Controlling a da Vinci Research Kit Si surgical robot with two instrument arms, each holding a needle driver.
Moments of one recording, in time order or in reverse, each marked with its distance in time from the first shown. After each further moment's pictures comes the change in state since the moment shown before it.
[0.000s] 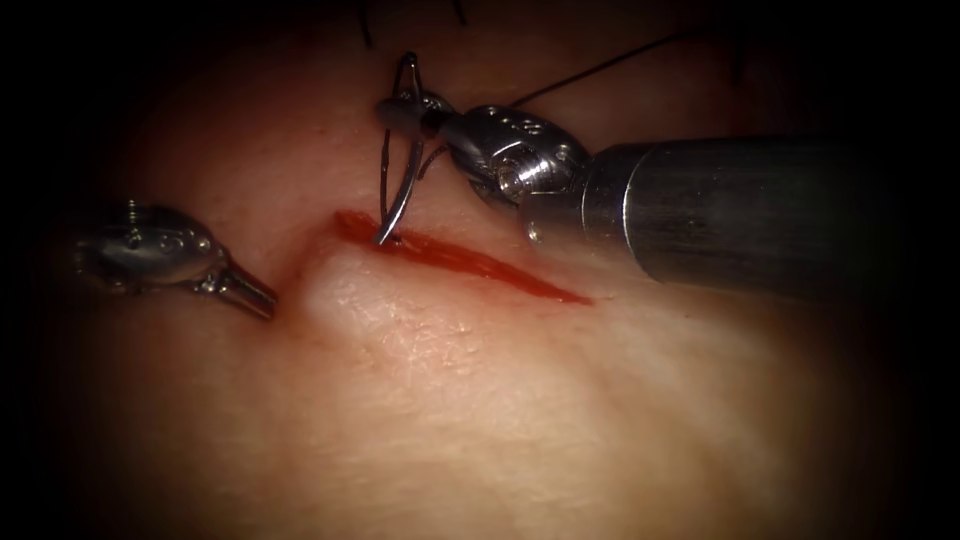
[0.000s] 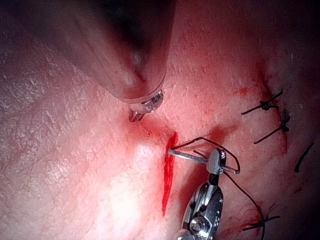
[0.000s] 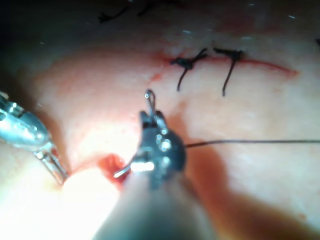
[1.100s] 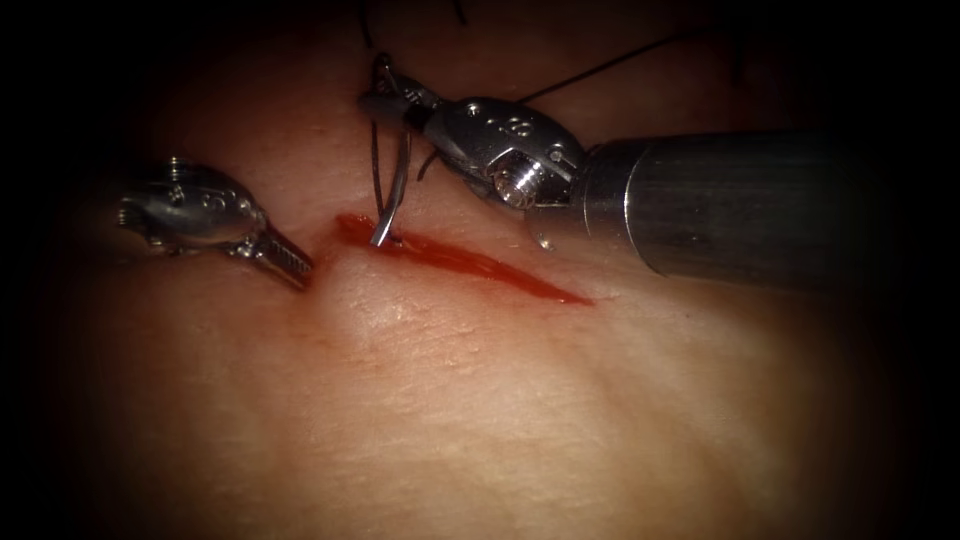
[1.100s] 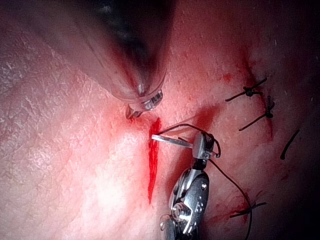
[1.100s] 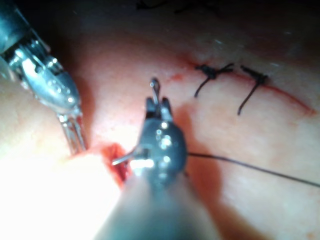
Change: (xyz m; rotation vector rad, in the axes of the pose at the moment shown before) right arm 0.001 -0.001 0.000 0.002 0.046 -0.304; left arm 0.004 -0.002 0.000 -0.023 -0.034 0.008
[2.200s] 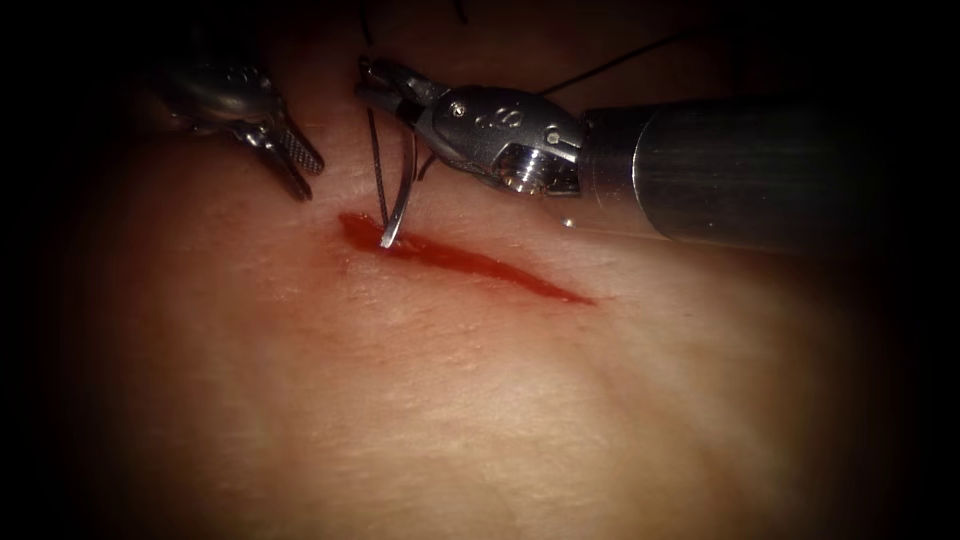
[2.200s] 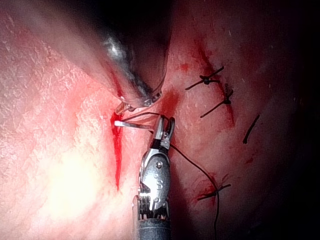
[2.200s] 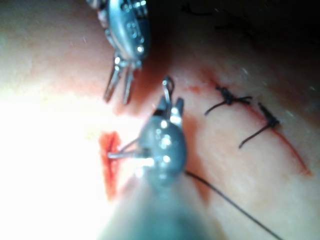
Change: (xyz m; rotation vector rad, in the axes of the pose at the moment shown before) right arm 0.001 0.000 0.001 -0.003 0.085 -0.440; left arm 0.006 -0.004 -0.005 -0.096 -0.084 0.029
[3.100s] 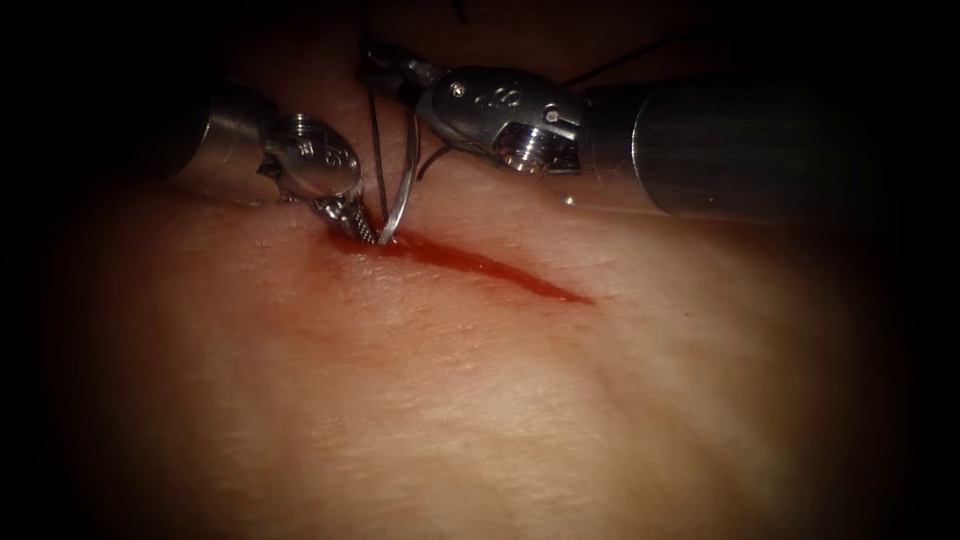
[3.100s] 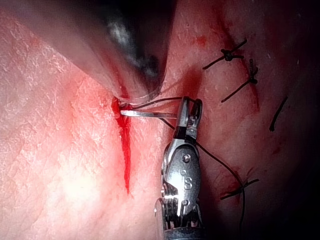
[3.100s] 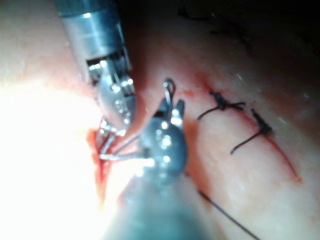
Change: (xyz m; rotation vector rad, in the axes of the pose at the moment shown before) right arm 0.000 0.001 0.000 -0.007 0.000 -0.066; left arm -0.002 -0.004 0.011 -0.232 -0.165 0.025
